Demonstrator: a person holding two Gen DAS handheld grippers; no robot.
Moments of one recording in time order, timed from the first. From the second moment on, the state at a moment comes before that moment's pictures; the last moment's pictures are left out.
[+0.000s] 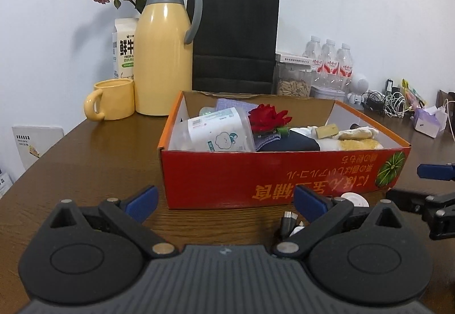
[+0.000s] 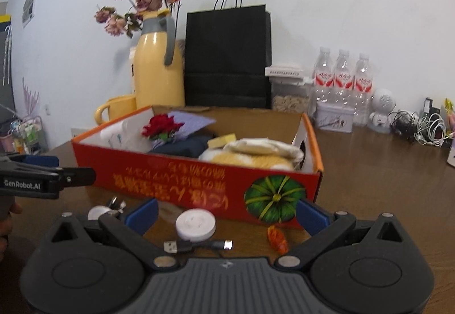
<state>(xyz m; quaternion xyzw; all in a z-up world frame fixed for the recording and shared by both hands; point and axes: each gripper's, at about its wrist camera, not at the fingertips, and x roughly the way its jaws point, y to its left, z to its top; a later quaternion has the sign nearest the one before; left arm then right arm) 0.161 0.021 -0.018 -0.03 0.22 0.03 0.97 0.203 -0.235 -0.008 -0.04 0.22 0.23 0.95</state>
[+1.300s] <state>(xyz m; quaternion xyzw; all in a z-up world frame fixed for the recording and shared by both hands) 0.161 0.025 -0.019 -0.05 0.22 0.03 0.97 0.220 -0.210 -0.028 -0.07 0.31 0.23 0.92</state>
